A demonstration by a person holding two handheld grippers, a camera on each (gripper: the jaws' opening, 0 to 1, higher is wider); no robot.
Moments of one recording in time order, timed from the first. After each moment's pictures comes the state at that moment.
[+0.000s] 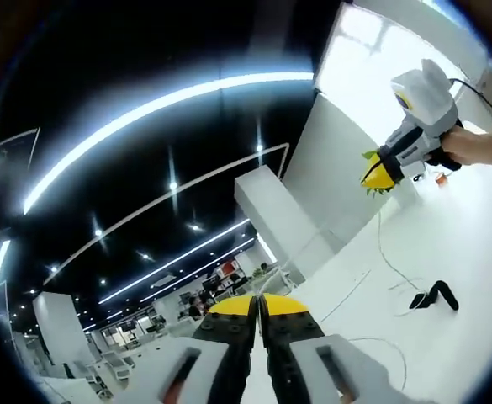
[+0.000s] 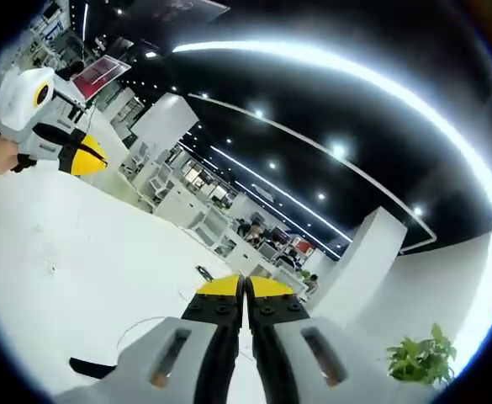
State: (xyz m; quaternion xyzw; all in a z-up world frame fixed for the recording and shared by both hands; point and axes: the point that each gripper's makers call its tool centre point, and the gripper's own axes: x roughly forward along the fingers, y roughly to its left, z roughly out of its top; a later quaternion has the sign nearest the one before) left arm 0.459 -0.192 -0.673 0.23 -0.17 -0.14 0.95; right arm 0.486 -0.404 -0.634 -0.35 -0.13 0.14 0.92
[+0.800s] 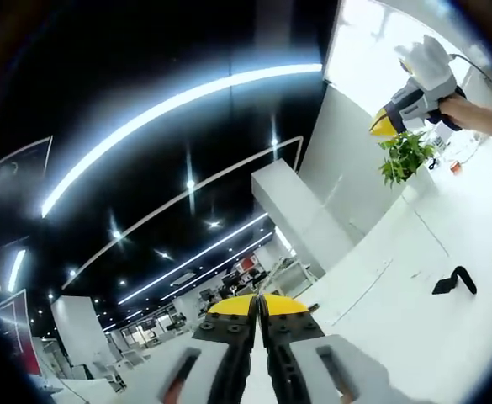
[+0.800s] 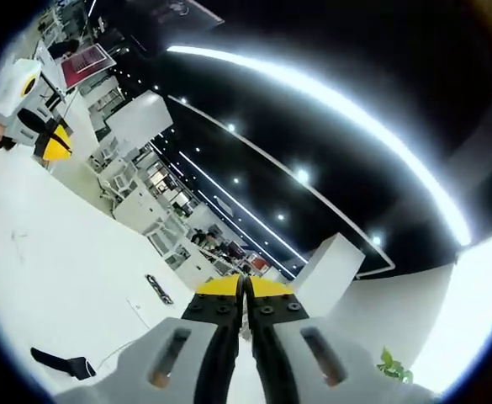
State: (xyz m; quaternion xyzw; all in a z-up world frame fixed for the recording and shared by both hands) left arm 0.455 -0.153 -0.657 0.25 -0.17 -0.08 0.95; right arm 0.458 -0.438 -0.561 -0.38 -0.21 0.05 0.90
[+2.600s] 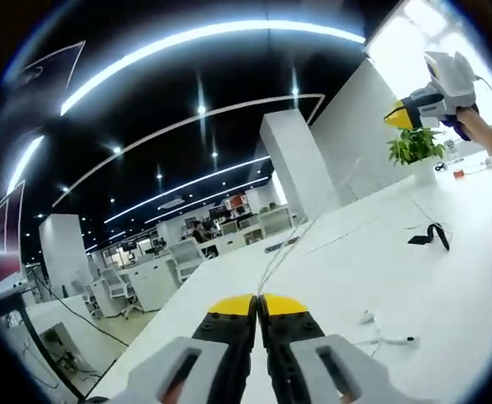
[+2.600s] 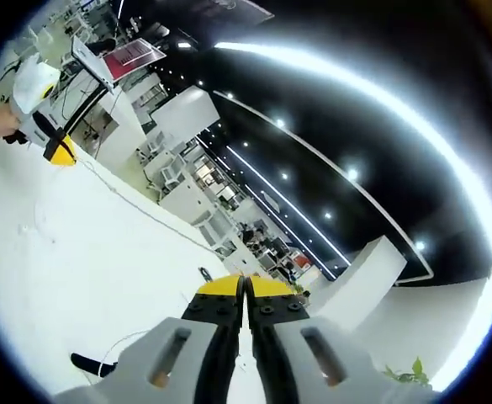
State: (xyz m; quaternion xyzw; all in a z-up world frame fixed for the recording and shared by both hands) left arm 0.431 -0.087 -0.784 0.14 0.00 -0.08 0.99; right arm 0.469 -0.365 -0.643 -0.42 -0.14 0.17 0.88
